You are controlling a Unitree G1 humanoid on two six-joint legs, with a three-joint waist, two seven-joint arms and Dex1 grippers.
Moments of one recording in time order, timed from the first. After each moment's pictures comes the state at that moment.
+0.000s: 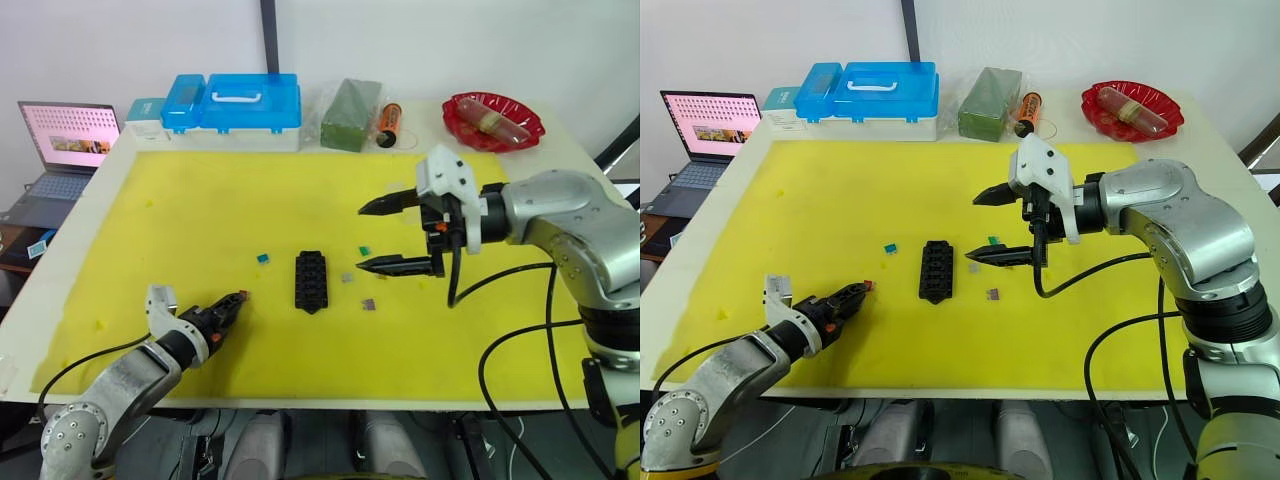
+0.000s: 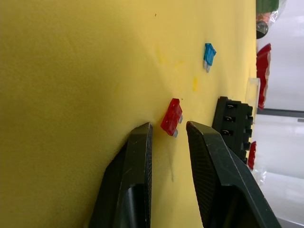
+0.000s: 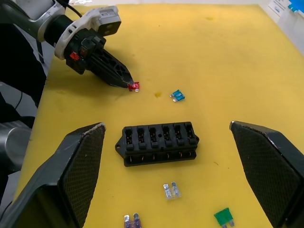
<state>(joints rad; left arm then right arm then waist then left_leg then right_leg) 0.19 0.45 0.21 -0.45 -1.94 0.64 0.57 -0.75 -0.83 0.11 -0.36 0.55 0.84 1.12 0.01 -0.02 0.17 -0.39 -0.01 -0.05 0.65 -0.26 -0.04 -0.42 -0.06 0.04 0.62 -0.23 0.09</state>
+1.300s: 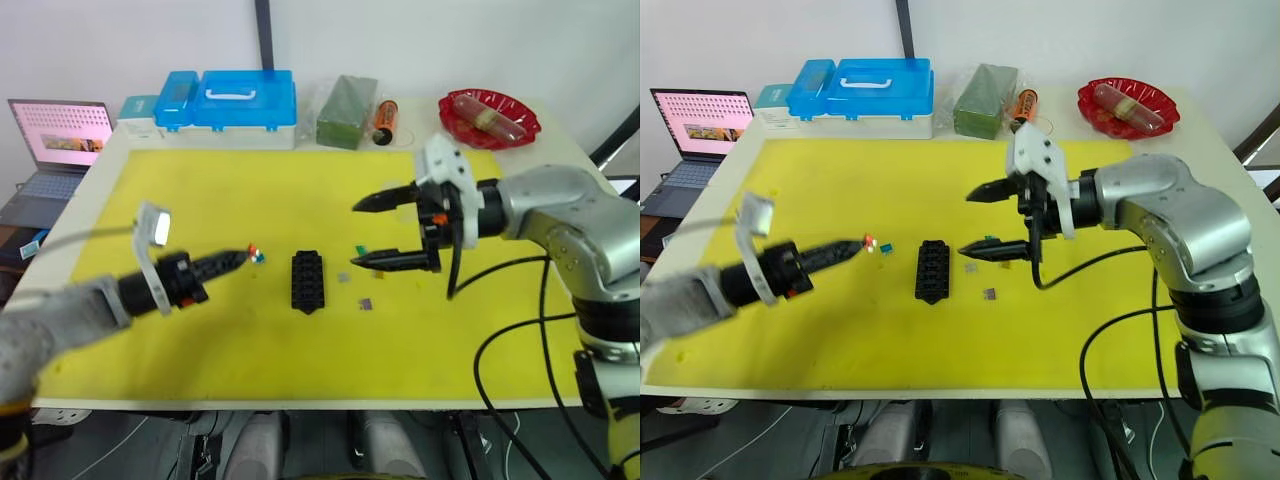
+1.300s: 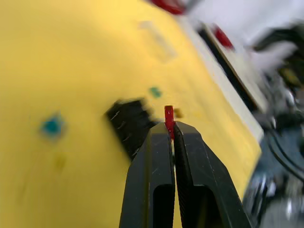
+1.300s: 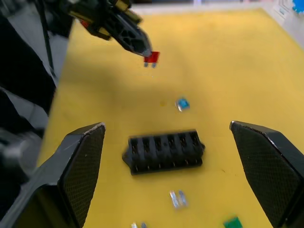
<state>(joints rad) -0.31 1.01 0.24 -0.31 -1.61 0.99 -0.42 -0.85 -0.76 0.09 -0.31 0.68 0.97 1.12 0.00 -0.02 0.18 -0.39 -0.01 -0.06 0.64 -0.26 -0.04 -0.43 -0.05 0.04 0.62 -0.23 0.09</state>
